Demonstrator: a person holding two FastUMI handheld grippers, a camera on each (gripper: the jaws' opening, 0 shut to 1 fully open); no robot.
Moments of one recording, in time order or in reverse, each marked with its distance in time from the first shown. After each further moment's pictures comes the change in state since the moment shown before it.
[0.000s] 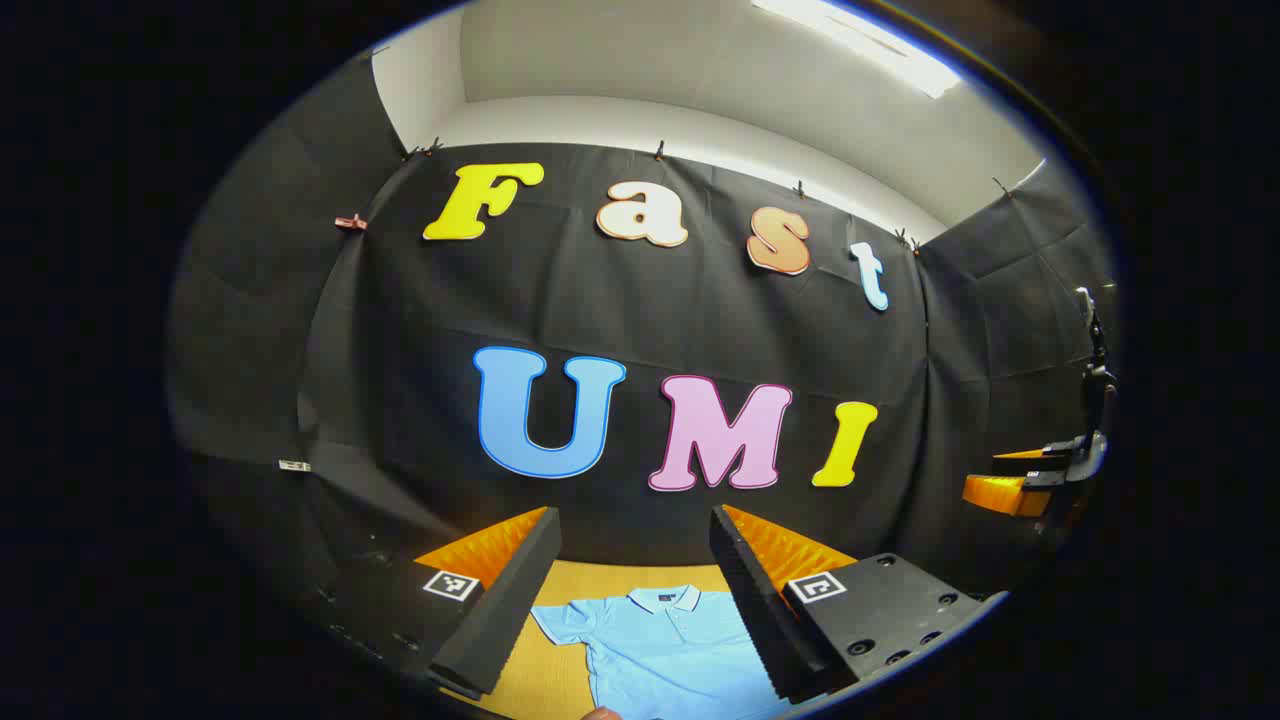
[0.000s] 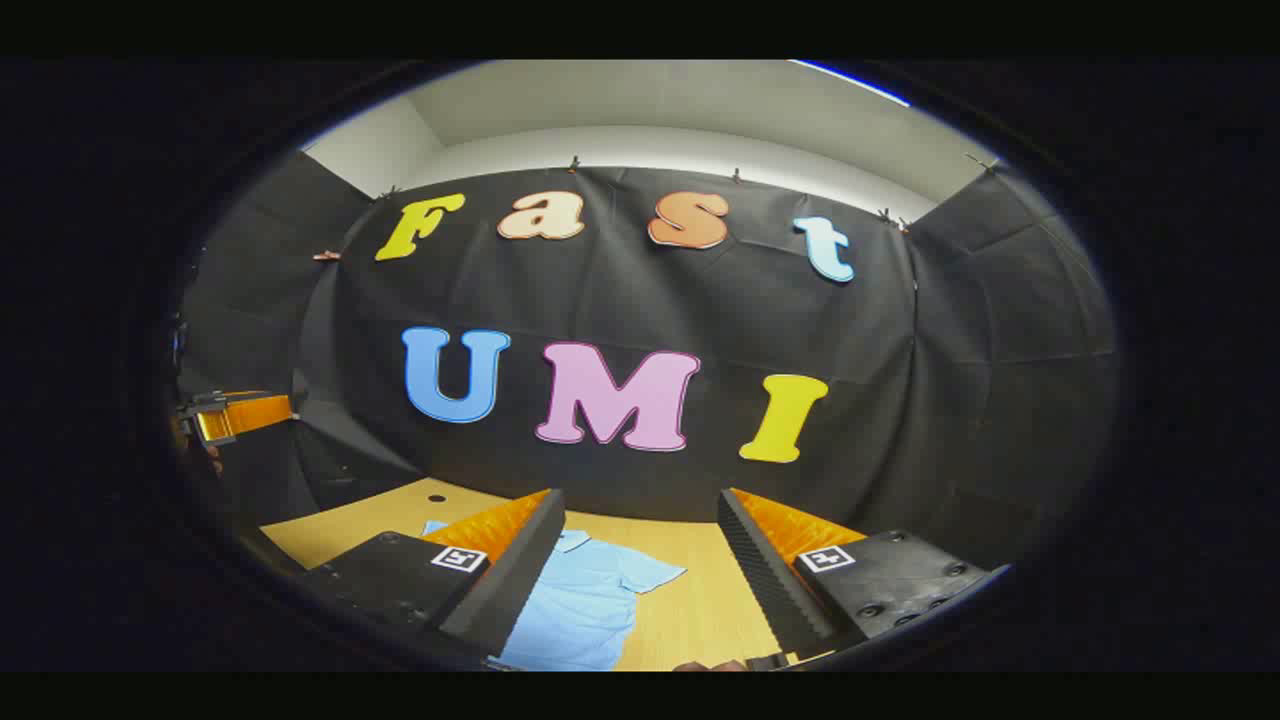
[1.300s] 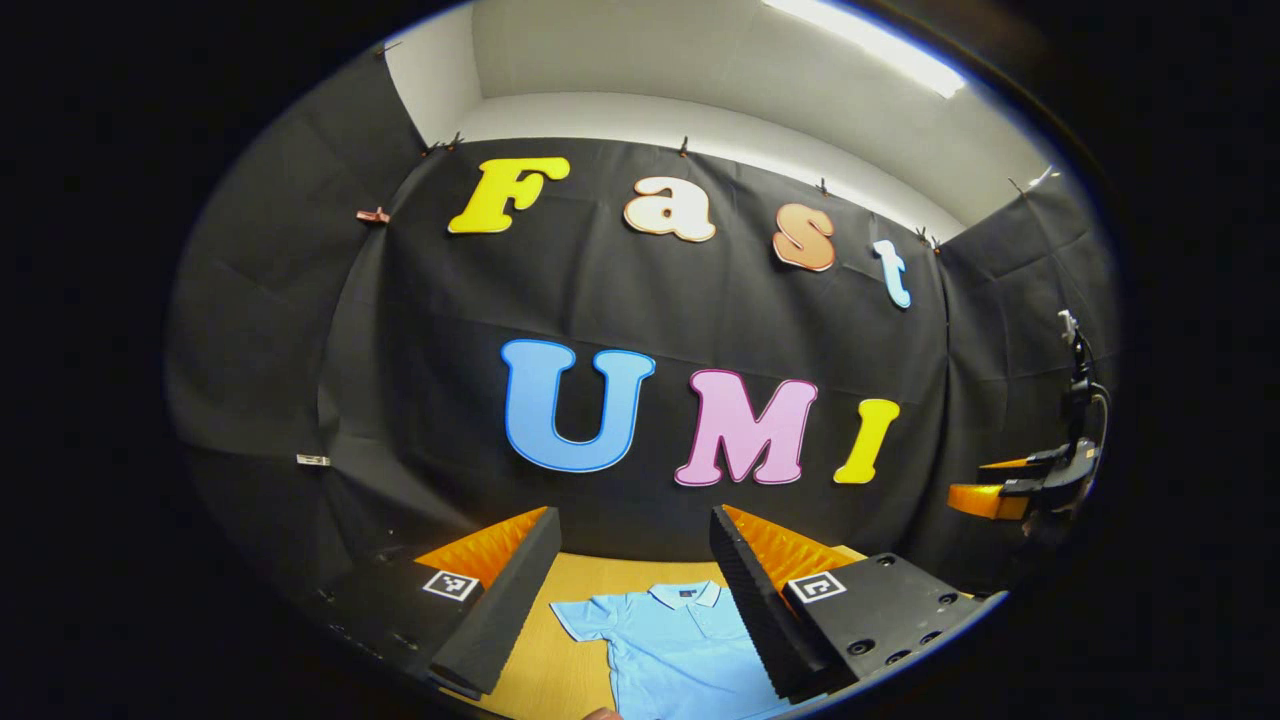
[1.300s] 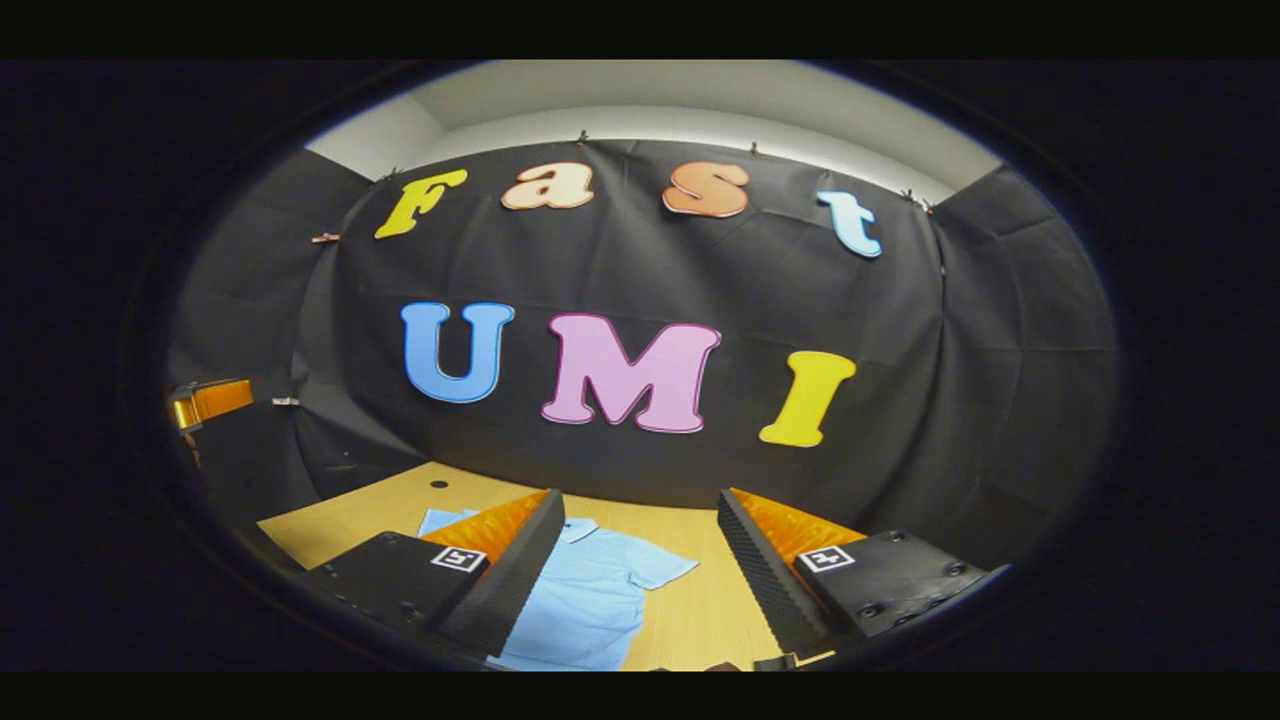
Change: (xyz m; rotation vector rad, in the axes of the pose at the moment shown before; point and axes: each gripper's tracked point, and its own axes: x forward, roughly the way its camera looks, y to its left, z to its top) left arm -0.006 0.048 -0.007 -0.020 0.017 0.083; right arm 0.070 0.016 -0.030 -0.025 0.092 0.066
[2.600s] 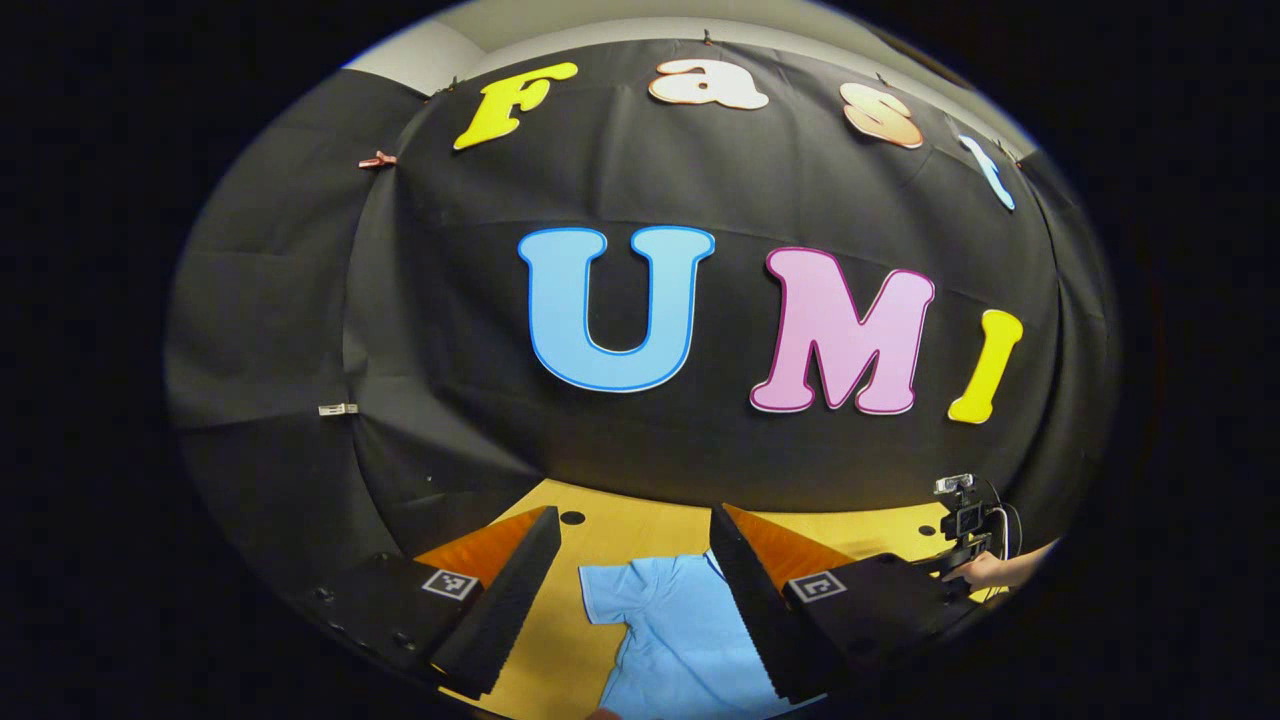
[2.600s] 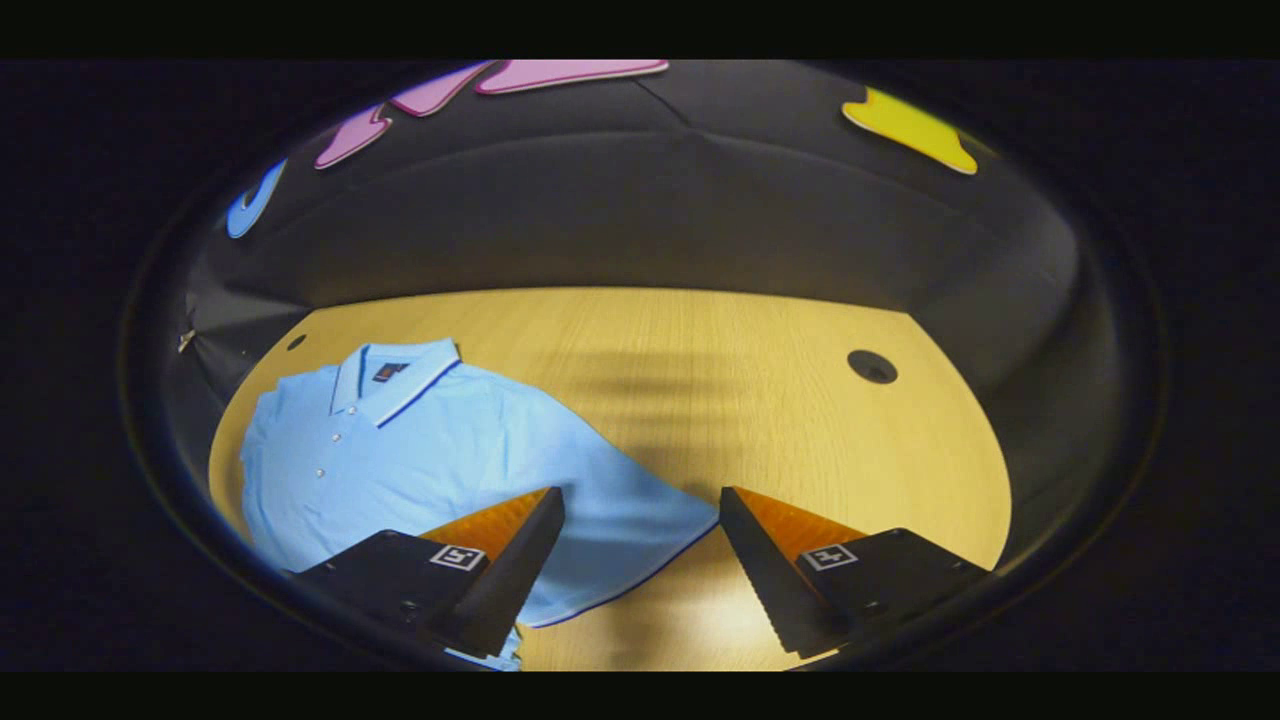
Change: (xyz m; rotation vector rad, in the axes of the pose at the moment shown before) left arm 0.159 -0.026 -0.109 0.072 0.287 0.277; right arm 0.317 -0.090 -0.428 0.164 0.813 0.067
